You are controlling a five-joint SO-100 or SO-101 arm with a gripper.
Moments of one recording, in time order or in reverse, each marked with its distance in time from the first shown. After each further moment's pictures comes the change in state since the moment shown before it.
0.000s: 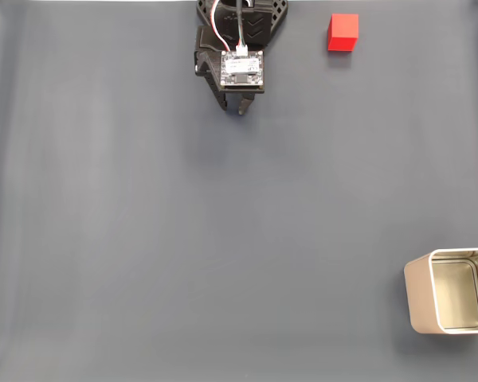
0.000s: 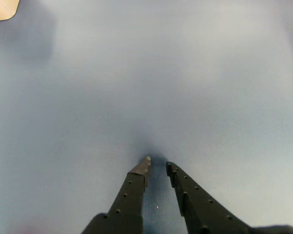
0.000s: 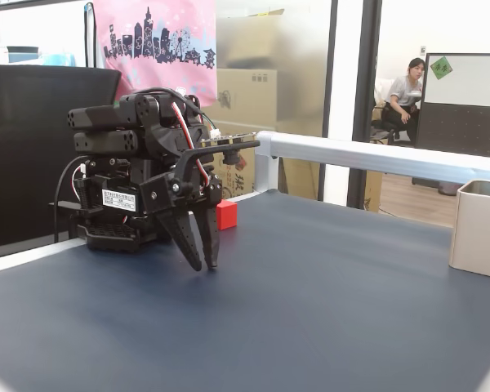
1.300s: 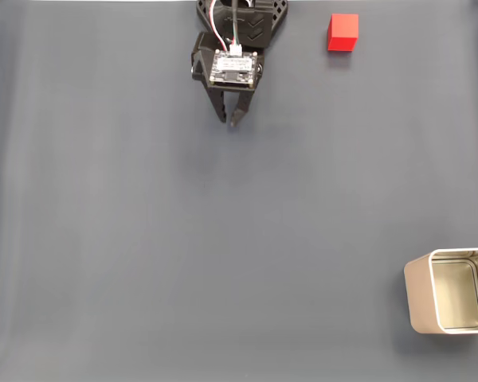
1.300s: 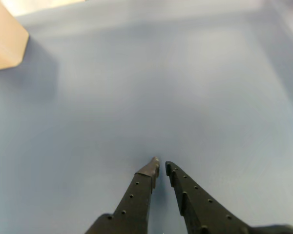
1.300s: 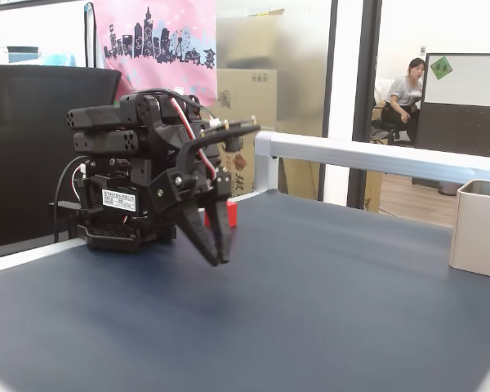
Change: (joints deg) arm -1.0 0.0 0.0 -15.3 7.6
